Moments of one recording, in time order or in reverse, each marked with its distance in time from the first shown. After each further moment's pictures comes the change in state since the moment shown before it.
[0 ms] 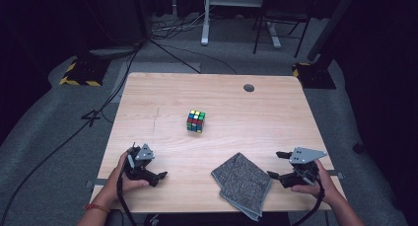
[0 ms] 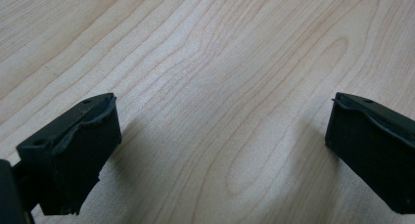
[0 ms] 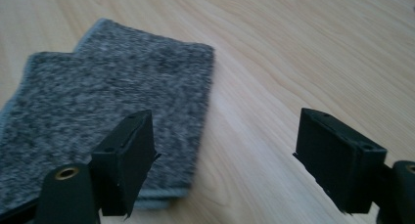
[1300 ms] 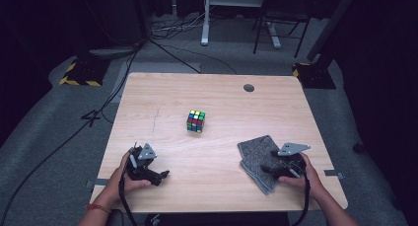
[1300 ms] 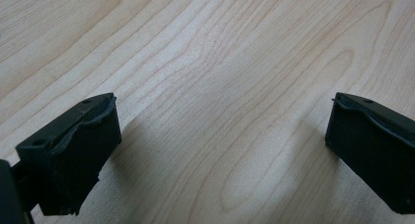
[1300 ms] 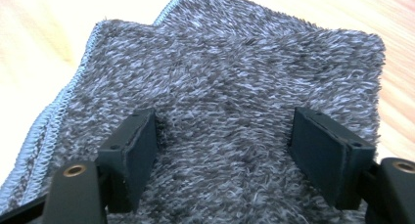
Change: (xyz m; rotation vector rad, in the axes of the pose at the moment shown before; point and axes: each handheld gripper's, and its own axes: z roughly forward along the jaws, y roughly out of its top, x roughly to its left) left arm -0.005 0.005 0.004 0.003 0.027 -0.029; right arm -0.031 -0.026 0.047 0.102 -0.083 0.157
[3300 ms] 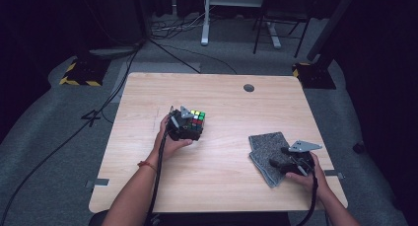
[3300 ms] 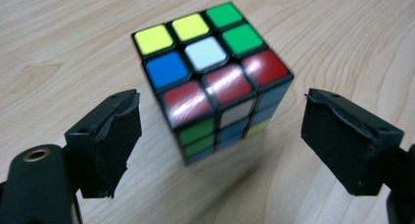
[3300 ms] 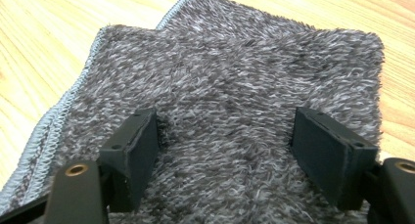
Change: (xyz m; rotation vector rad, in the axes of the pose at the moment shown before) left arm 0.013 0.143 0.087 -0.107 0.122 -0.112; right arm -0.020 -0.016 -0.008 -0.049 -0.081 0.100
